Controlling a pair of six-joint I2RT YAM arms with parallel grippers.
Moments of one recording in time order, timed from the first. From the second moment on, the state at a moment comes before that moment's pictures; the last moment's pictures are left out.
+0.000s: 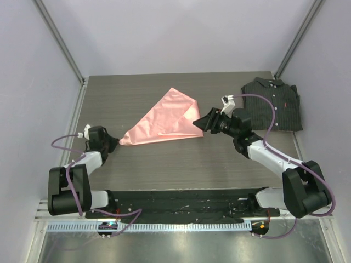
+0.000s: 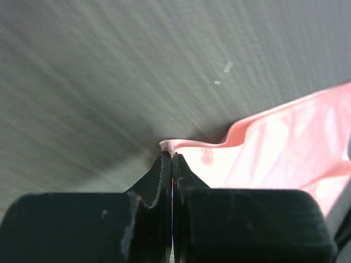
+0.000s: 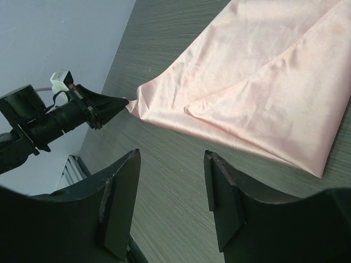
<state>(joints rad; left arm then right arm) 0.12 1.31 0.43 0.15 -0.01 -0.91 0.36 1.29 0.66 0.39 -0.45 0.68</state>
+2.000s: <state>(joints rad) -0.64 2.13 1.25 0.35 0.34 -0.62 0.34 1.22 0.58 0.31 -0.43 0.69</state>
